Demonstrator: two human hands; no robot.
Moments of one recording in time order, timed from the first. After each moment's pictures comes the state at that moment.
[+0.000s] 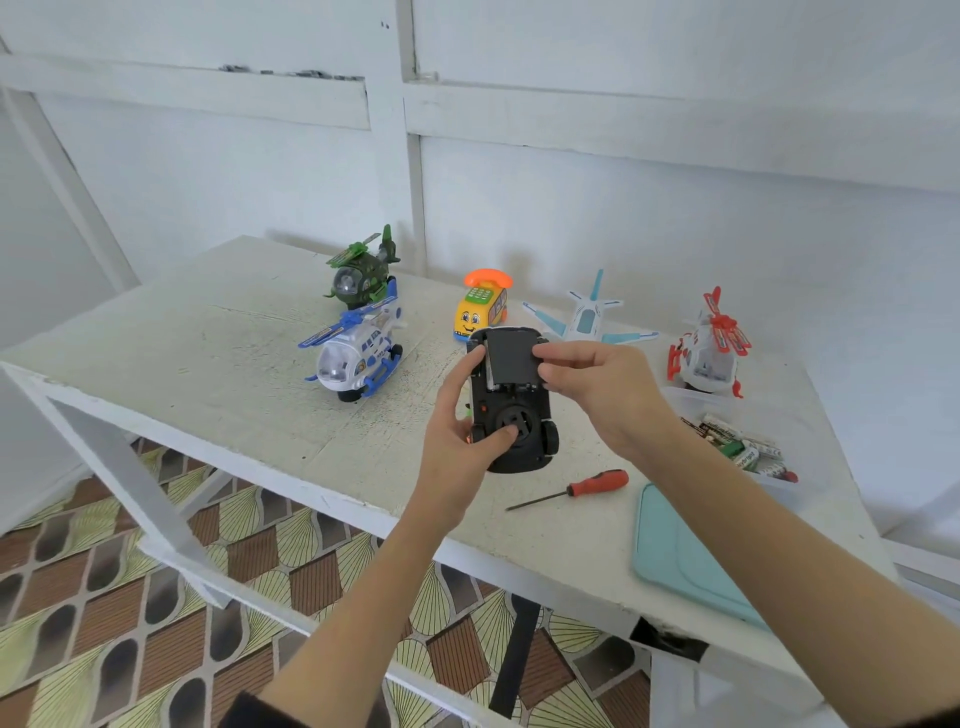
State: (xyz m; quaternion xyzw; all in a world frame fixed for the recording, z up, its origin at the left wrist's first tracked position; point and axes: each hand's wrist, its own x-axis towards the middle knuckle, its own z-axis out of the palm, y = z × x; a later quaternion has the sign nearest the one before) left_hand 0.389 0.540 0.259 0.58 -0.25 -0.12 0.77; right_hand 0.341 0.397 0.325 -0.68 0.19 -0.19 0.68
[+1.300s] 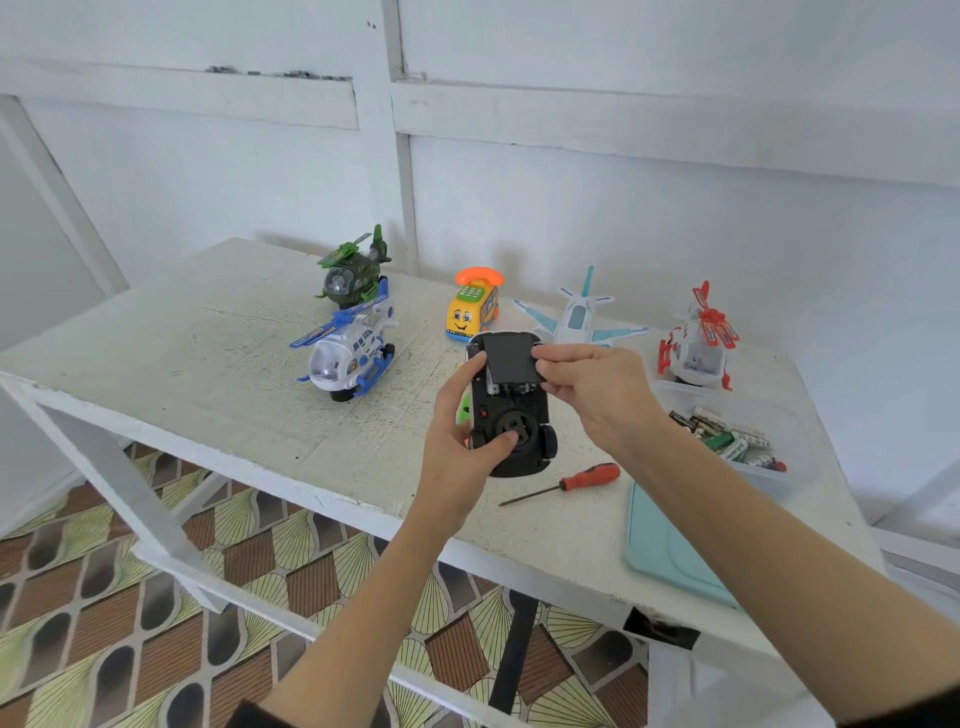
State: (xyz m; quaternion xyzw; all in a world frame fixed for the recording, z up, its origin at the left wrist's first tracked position) left_hand 0.380 0.536 0.252 0.58 -0.25 -0.13 0.77; right_hand 0.341 0.403 0.329 -0.60 0.28 -0.21 0.72
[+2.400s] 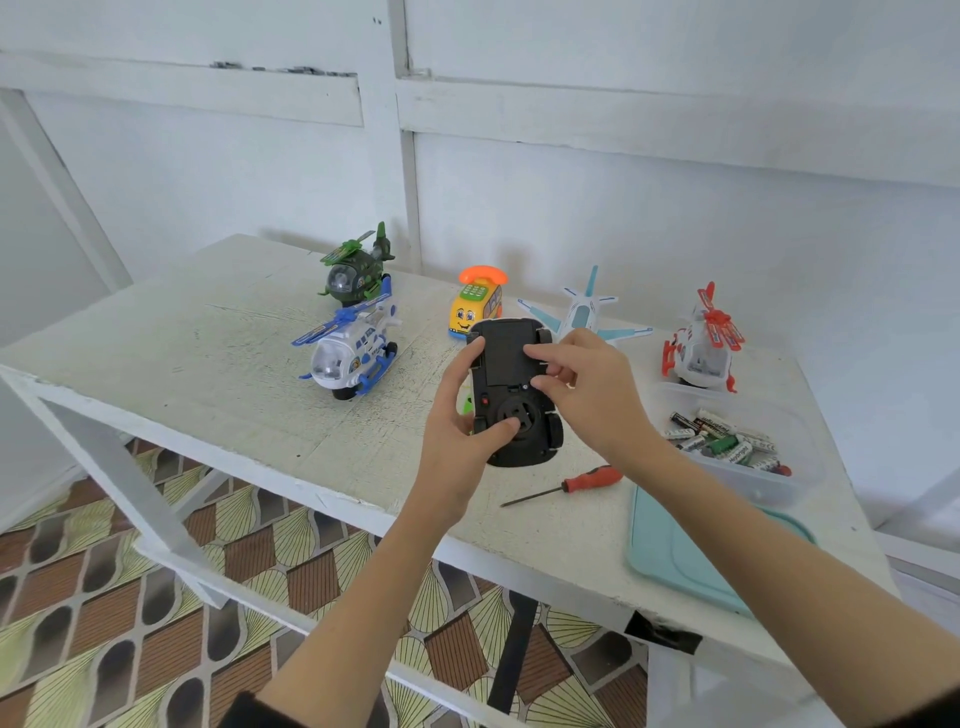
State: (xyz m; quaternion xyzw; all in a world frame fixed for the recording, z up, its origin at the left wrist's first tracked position) left_hand 0.382 0.535 0.268 0.56 -0.24 -0.14 0.78; right_hand 0.341 0.396 0.310 -0.90 0.08 -0.31 0.31
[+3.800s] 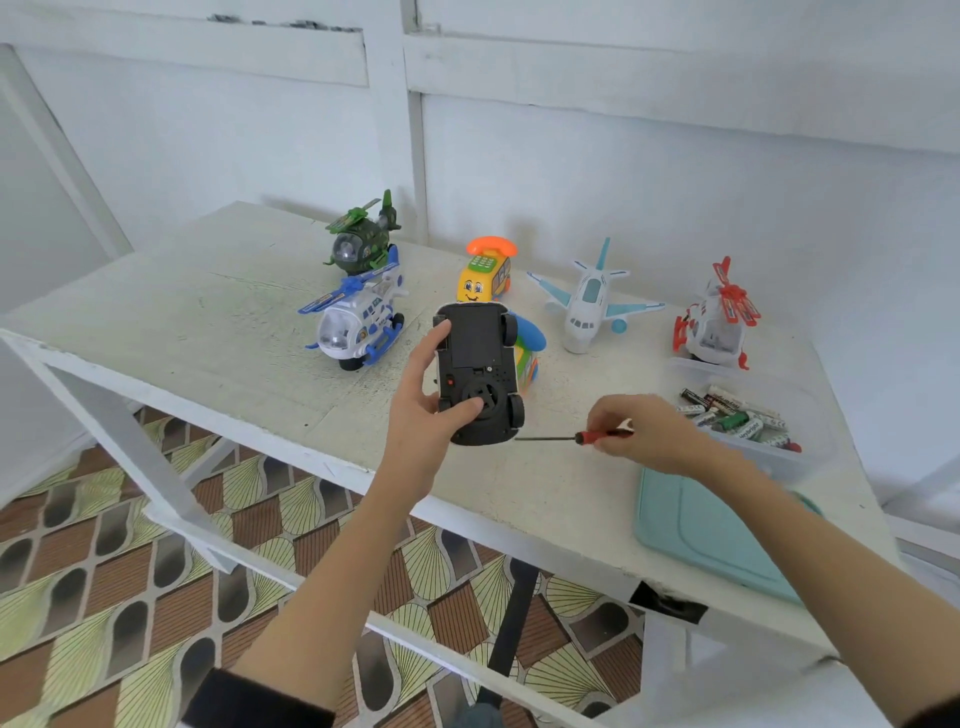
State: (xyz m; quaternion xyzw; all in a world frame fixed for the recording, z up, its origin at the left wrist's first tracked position) left_hand 0.400 0.566 0.253 0.56 -0.21 -0.12 0.79; right_hand 0.309 0.330 0.248 -0.95 0.09 0.00 0.31
